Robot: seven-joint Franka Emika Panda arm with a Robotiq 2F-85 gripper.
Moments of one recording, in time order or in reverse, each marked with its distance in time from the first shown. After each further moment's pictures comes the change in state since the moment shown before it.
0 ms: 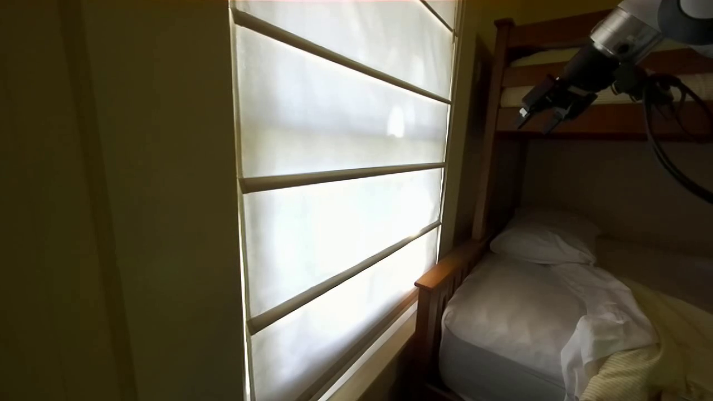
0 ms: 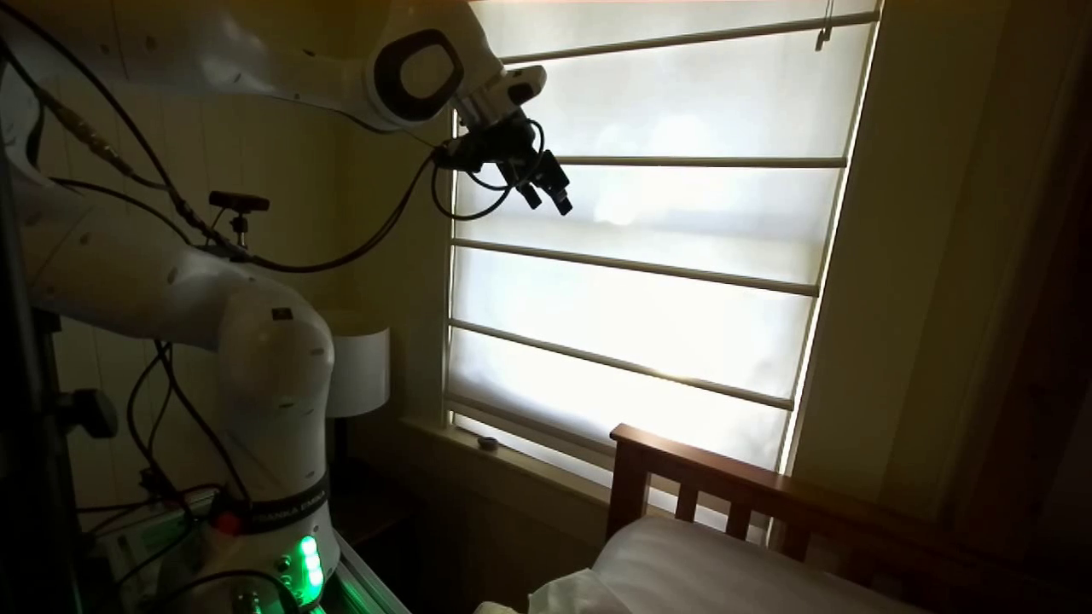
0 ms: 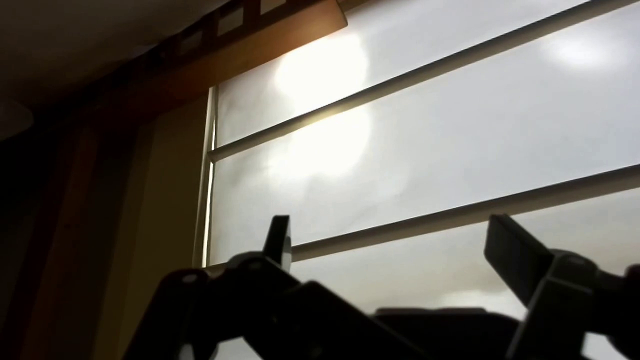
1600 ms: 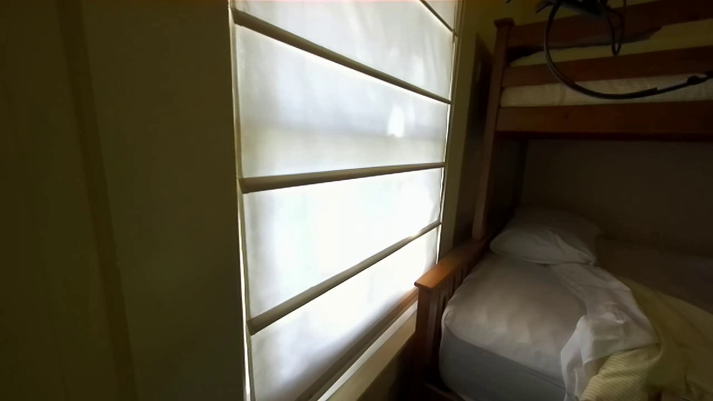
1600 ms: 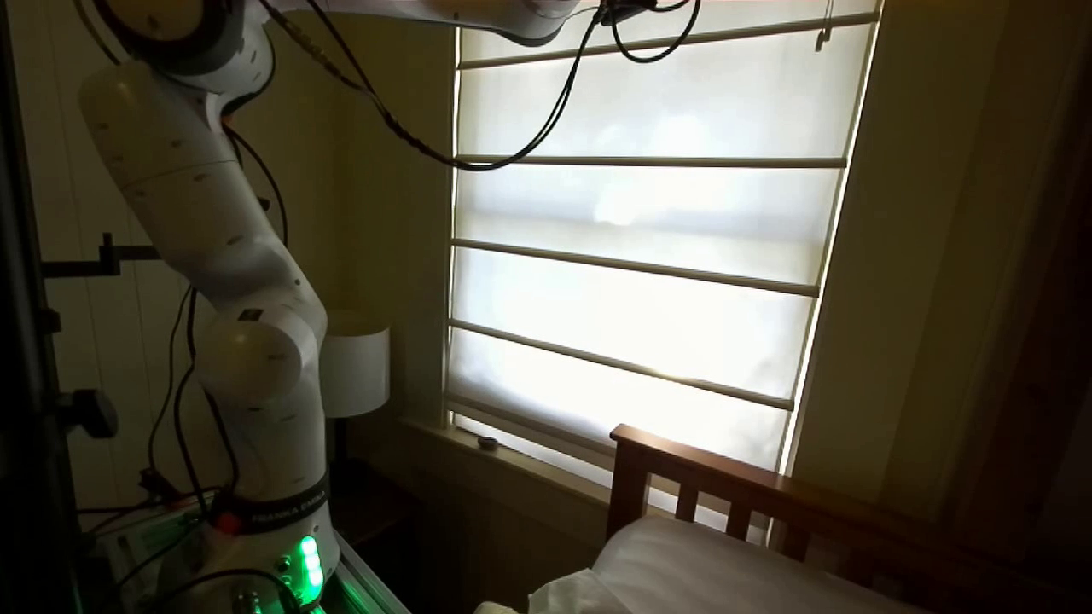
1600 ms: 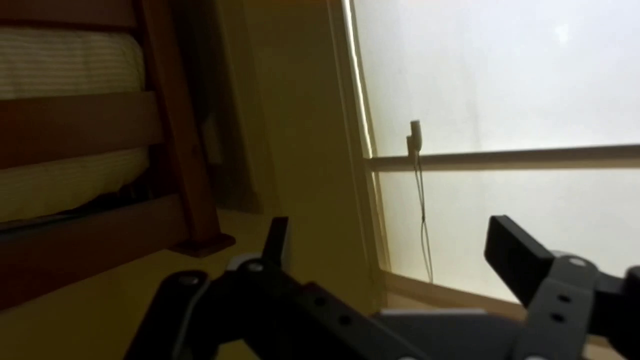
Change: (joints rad) arm -0.298 0.630 0.007 0.783 -0.062 0.534 0.155
